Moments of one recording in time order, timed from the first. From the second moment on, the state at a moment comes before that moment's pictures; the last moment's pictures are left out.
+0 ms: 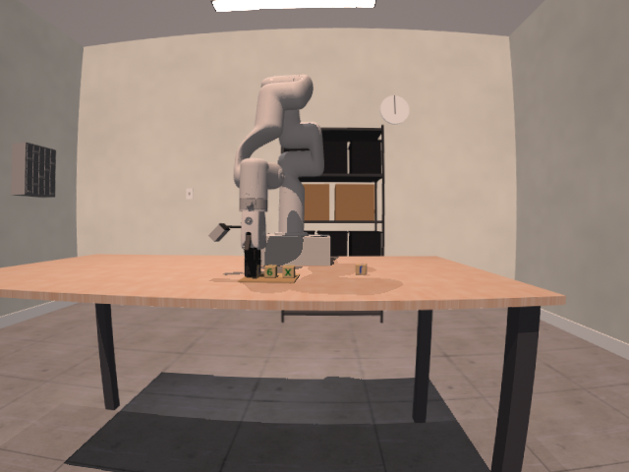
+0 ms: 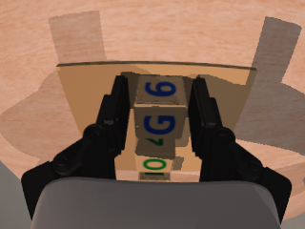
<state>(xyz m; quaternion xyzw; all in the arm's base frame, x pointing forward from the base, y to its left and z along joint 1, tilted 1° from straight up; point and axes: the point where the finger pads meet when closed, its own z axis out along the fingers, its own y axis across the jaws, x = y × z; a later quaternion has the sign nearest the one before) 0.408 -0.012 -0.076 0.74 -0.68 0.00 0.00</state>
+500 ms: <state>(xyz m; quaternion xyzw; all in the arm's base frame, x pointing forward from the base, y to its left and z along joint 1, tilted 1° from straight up) 0.409 -0.013 -0.036 0.74 -0.68 0.00 0.00</state>
